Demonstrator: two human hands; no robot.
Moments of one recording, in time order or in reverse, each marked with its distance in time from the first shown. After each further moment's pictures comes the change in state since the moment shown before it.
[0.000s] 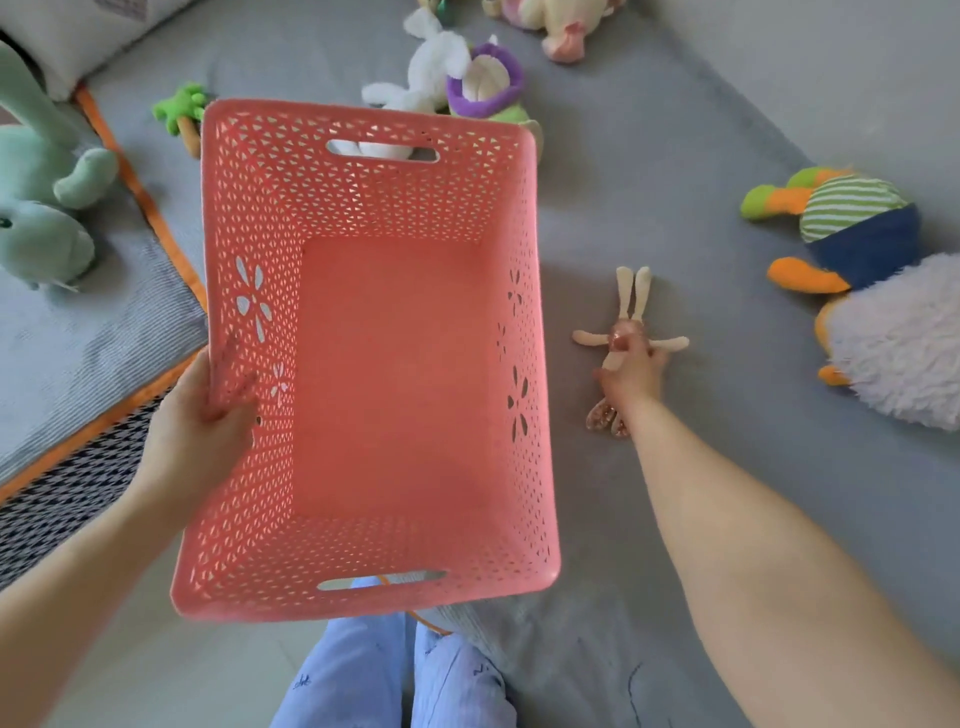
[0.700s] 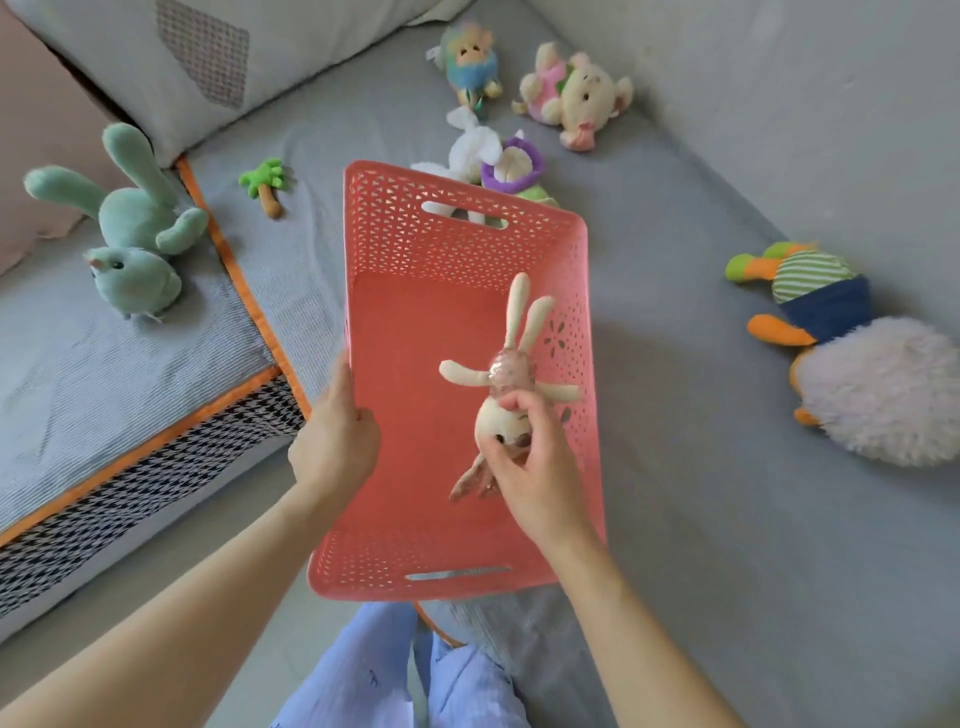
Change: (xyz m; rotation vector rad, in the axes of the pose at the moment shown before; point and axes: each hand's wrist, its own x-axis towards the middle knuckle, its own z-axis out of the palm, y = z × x) left_hand -0.039 0.058 0.023 0.307 0.062 -0.011; right_hand -0.209 -0.083 -0.027 0.368 -0.224 -0.566
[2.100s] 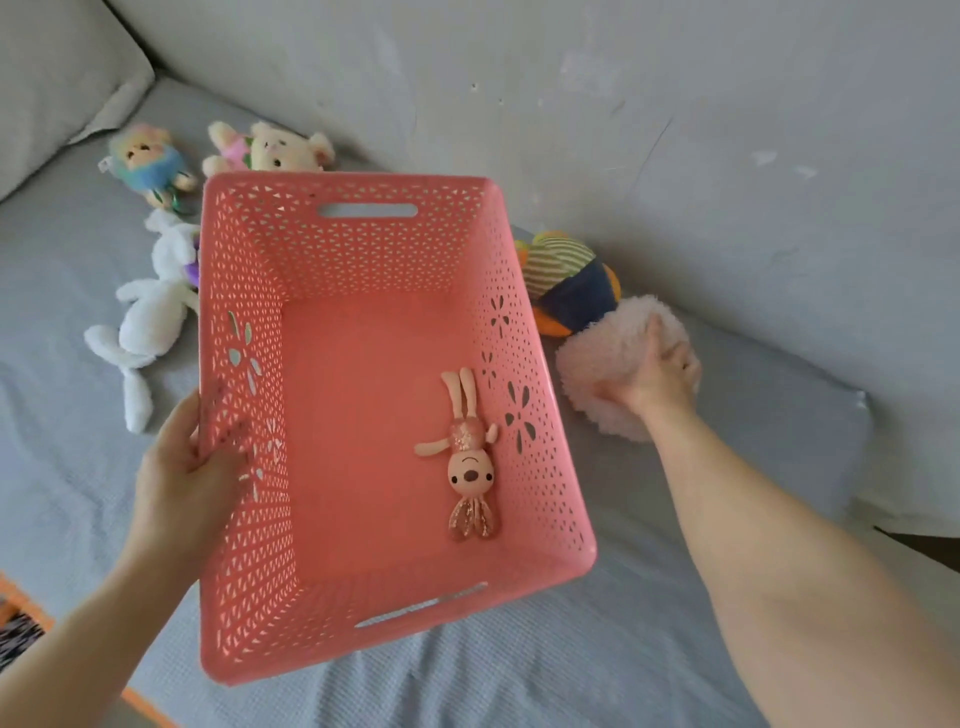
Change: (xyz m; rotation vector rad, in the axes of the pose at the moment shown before) left_hand 0.013 0.146 0.072 -0.484 -0.201 0.238; right_hand 0.082 0.199 -0.308 -0.652 0.487 0.750
